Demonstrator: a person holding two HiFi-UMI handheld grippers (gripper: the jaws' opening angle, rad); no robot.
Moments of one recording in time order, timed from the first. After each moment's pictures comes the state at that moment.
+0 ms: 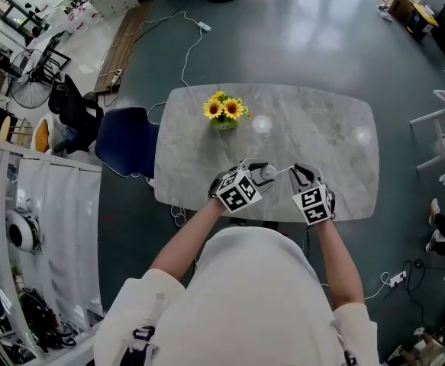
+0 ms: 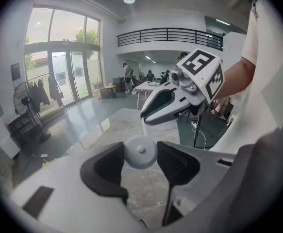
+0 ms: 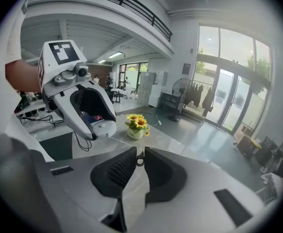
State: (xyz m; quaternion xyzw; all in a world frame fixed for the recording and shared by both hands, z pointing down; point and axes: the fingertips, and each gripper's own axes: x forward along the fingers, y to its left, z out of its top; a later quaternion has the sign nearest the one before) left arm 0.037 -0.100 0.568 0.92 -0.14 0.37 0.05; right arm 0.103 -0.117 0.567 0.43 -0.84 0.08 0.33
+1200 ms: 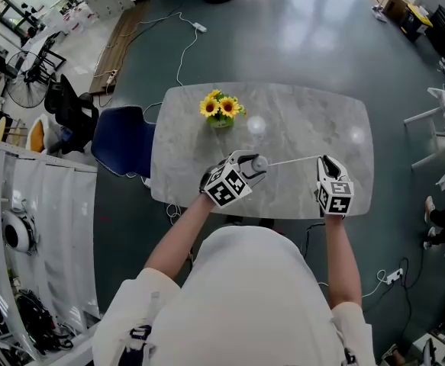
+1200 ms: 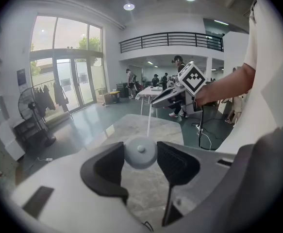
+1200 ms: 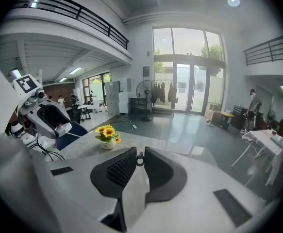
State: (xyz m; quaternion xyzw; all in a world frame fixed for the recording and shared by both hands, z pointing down) left arm 0.022 -0.109 0.537 0.93 -0.17 0.34 0.03; right arm 0.212 -0.131 0.536 0.59 -0.76 0.18 0.21
